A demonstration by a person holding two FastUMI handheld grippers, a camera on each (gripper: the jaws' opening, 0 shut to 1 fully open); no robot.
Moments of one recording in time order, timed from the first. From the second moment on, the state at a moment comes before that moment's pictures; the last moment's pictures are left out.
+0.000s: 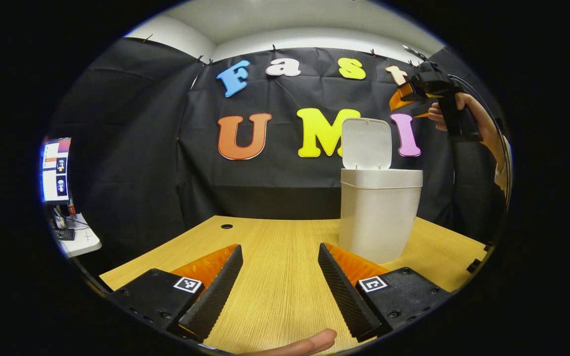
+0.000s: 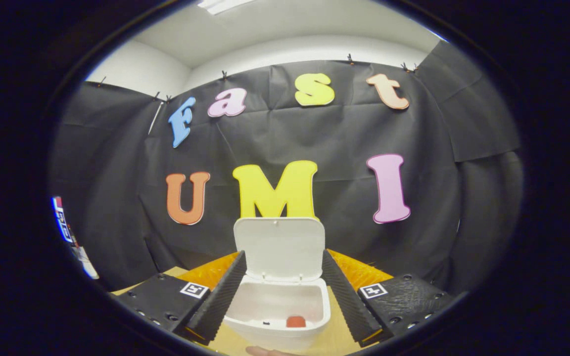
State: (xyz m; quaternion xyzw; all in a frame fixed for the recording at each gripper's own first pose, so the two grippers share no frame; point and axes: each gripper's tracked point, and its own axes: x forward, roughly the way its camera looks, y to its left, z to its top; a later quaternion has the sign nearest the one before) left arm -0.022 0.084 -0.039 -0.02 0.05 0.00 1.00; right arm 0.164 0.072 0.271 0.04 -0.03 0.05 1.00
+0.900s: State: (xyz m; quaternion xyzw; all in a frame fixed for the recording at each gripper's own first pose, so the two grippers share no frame) left arm -0.024 0.103 -0.034 -0.04 0.04 0.02 1.00; right arm 0.359 0.097 0.305 0.01 0.03 -0.03 1.00
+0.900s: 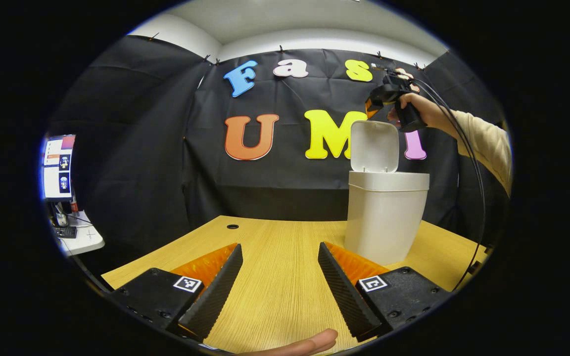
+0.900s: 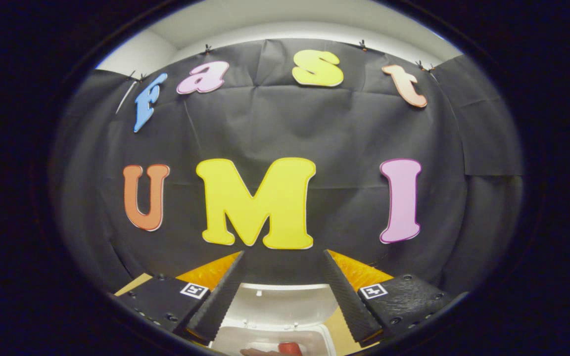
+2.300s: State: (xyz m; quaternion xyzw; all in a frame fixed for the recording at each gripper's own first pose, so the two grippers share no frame) left arm -0.046 0.101 0.001 -0.04 0.02 0.04 1.00; right arm 0.244 0.110 0.124 0.03 0.22 0.01 0.97
